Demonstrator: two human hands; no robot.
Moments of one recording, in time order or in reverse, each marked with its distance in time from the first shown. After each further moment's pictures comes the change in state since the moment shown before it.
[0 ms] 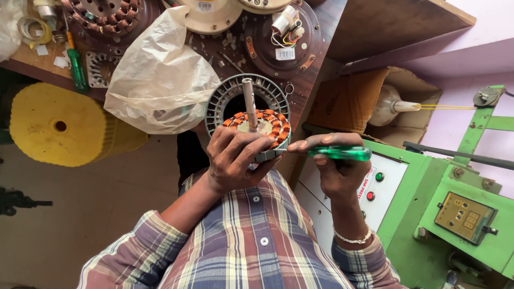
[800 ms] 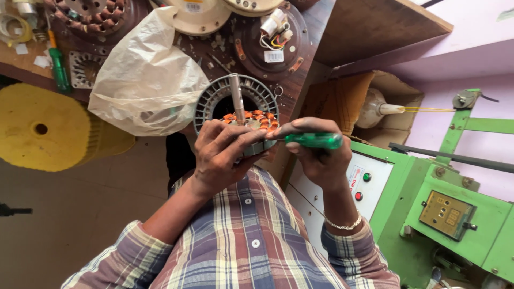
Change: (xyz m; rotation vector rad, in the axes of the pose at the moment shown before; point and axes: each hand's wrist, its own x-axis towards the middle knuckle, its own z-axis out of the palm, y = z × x) left_hand 0.008 0.004 -0.006 -0.018 -0.084 -0.108; right_hand 0.030 -0.005 0.000 -0.202 -0.202 -0.085
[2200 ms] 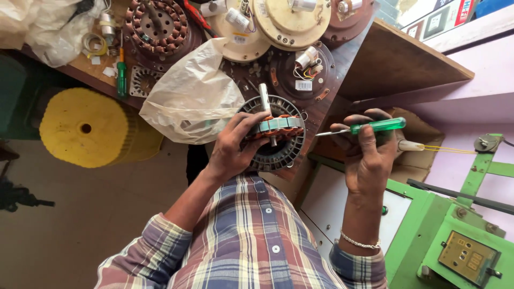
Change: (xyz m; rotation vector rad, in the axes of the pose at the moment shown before) left_hand 0.015 -0.028 -0.019 -0.367 -0.020 -0.316; right_hand 0.021 0.007 -0.021 0.491 0.514 0.345
